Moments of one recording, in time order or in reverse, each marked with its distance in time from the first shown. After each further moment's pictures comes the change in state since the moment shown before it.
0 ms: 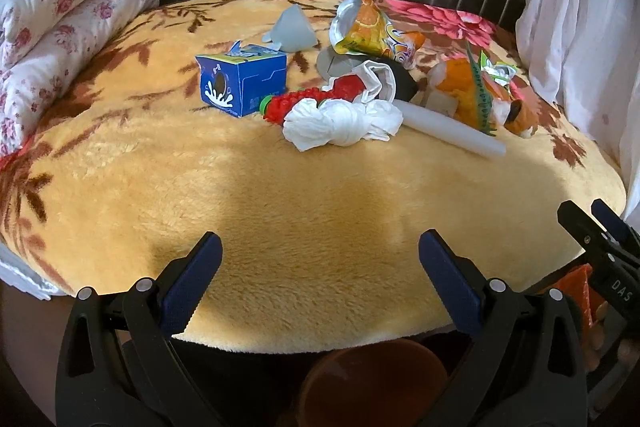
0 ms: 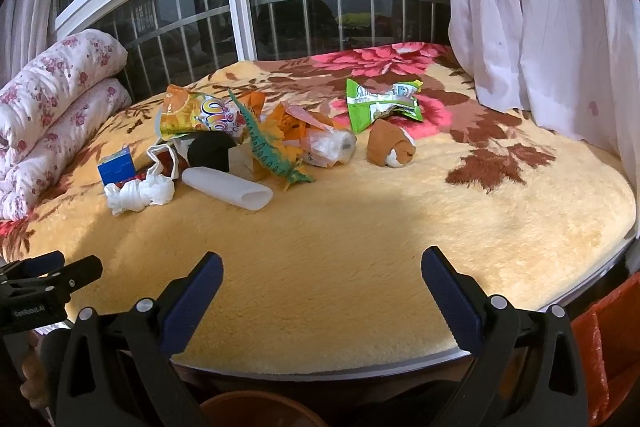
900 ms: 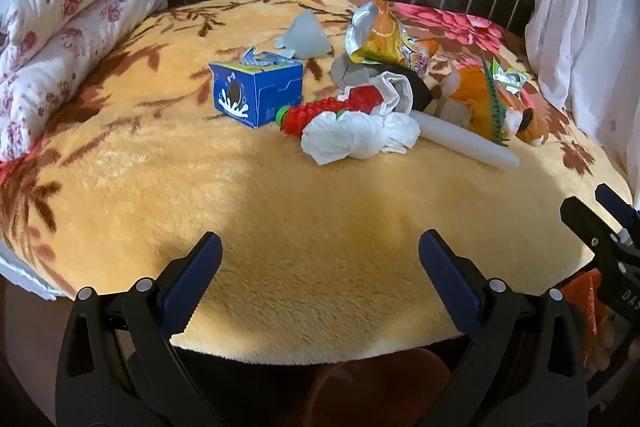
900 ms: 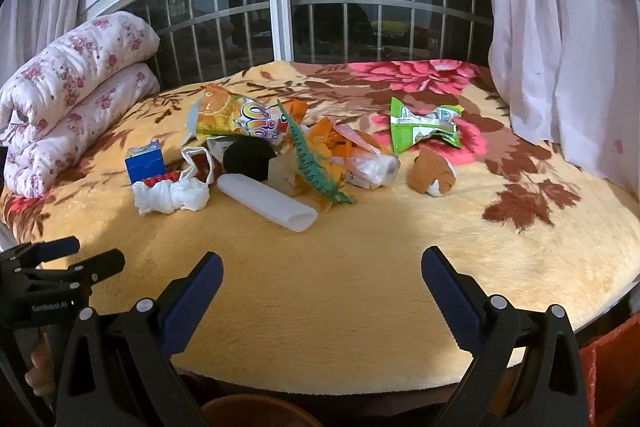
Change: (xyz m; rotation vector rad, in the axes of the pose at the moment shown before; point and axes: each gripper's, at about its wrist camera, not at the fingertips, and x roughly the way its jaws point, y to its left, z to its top) left arm 0.001 0.010 0.008 -0.003 -0.012 0.029; right arm 0.001 0.024 0.020 -0.099 0.001 0.077
